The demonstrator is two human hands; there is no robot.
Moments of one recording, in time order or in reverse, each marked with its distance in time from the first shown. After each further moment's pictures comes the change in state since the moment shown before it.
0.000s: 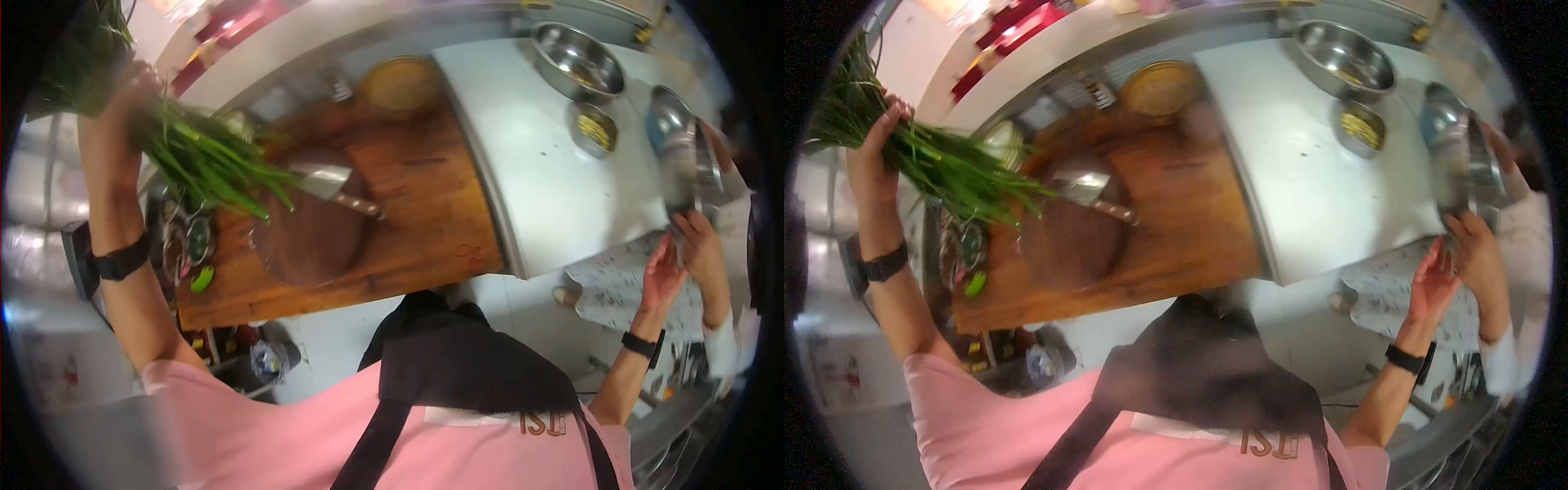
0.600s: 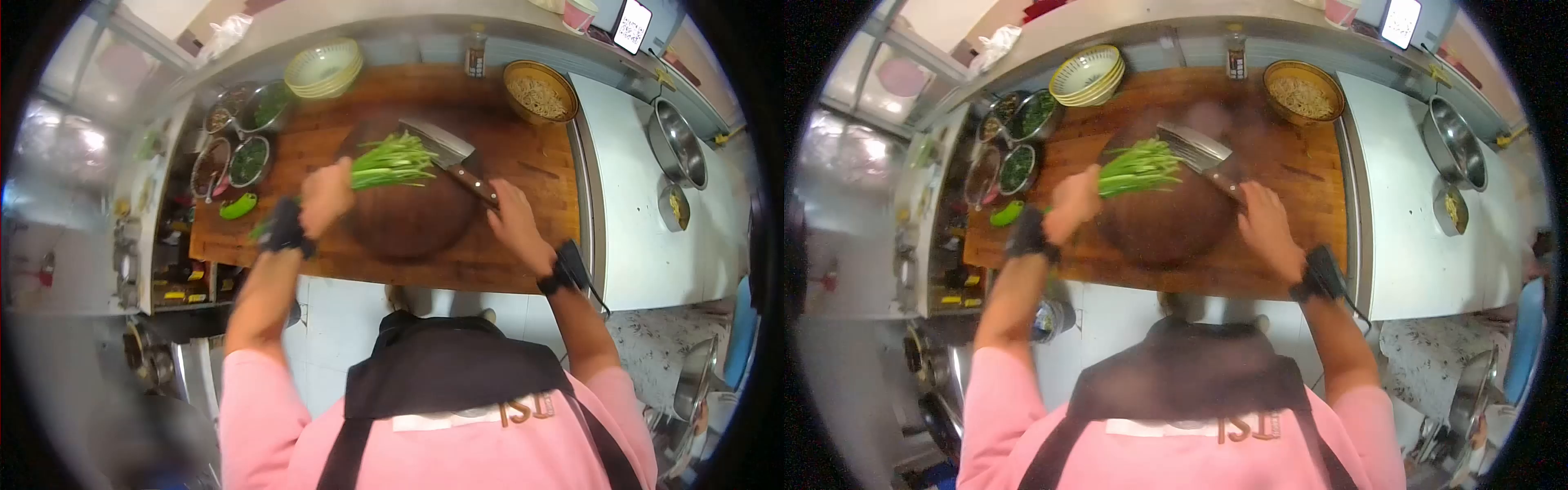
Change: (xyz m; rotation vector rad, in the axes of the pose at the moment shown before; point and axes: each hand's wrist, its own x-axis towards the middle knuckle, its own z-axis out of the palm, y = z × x) left_hand -0.221 -0.207 -0.012 1.215 -0.427 -0.637; right_hand -0.139 0.412 0.227 -1.420 -1.289 -0.465
